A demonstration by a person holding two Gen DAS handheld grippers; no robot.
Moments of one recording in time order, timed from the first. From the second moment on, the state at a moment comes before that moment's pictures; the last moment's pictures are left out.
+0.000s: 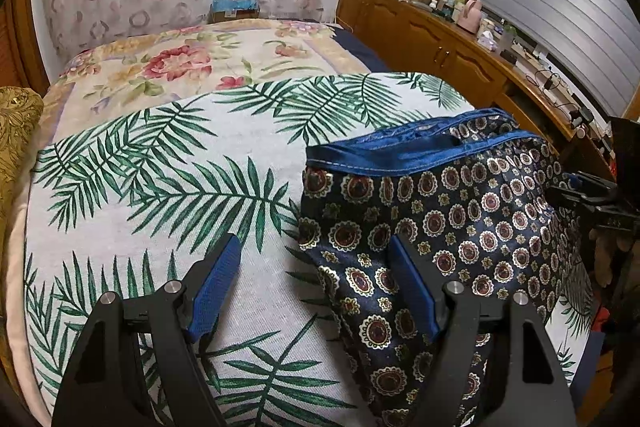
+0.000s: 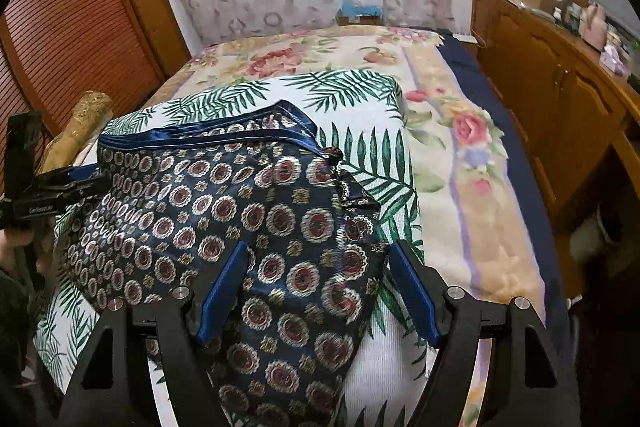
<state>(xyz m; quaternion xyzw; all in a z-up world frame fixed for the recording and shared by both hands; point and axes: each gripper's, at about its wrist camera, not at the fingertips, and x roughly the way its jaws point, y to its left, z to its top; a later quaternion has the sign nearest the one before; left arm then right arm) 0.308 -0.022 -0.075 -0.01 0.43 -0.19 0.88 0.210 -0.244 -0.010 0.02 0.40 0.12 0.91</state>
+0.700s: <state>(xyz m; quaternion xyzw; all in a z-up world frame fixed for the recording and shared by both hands) 0.309 -0.037 -0.078 -0.03 0.45 -0.24 0.86 0.229 -0.225 -0.026 0.05 0.42 0.18 0.89</state>
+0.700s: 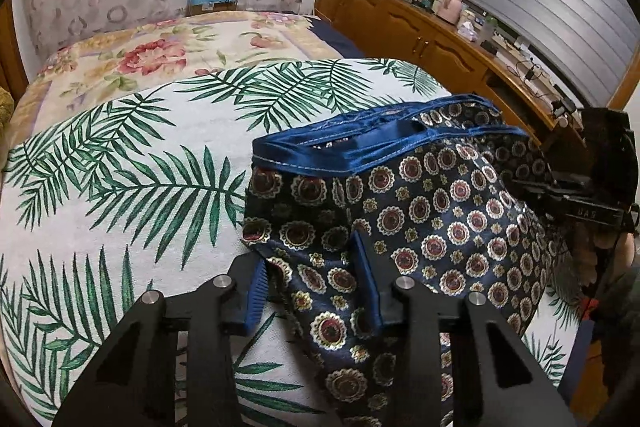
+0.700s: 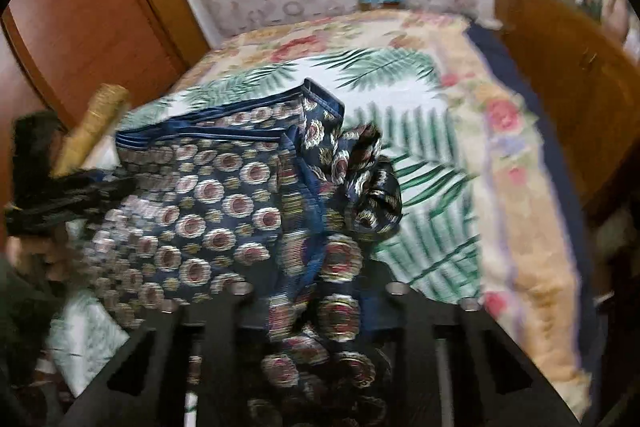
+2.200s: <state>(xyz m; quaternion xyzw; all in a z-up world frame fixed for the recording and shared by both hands) 0.185 0.133 0.040 -0.07 0.25 -0.12 0.96 0.255 -0.082 0.066 -0.07 0.24 0.34 0.91</state>
